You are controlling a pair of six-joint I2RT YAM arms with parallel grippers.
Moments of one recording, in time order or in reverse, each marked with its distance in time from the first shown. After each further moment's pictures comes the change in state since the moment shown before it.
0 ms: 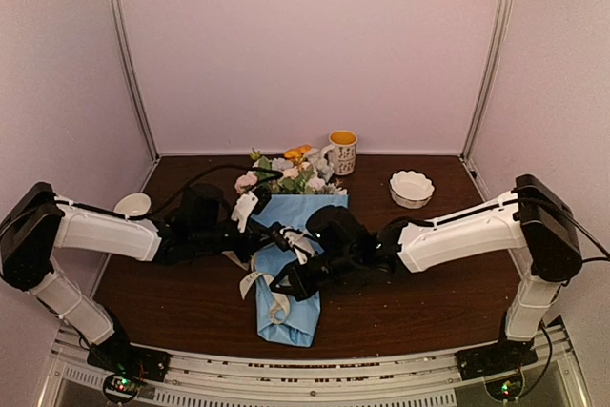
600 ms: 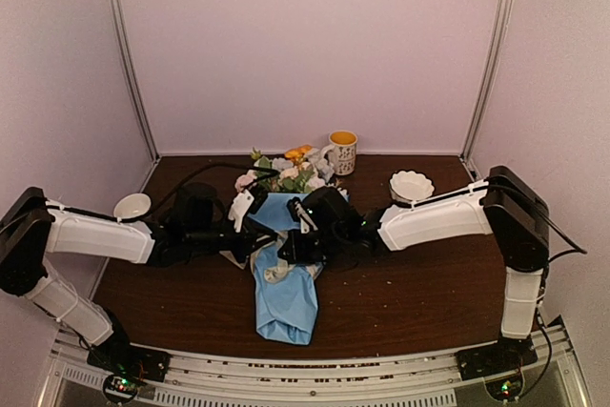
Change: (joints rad) left arm 0.000 -0.055 -0.027 0.017 0.043 -0.001; right arm -0.128 0.163 0.154 -0.056 0.172 0.257
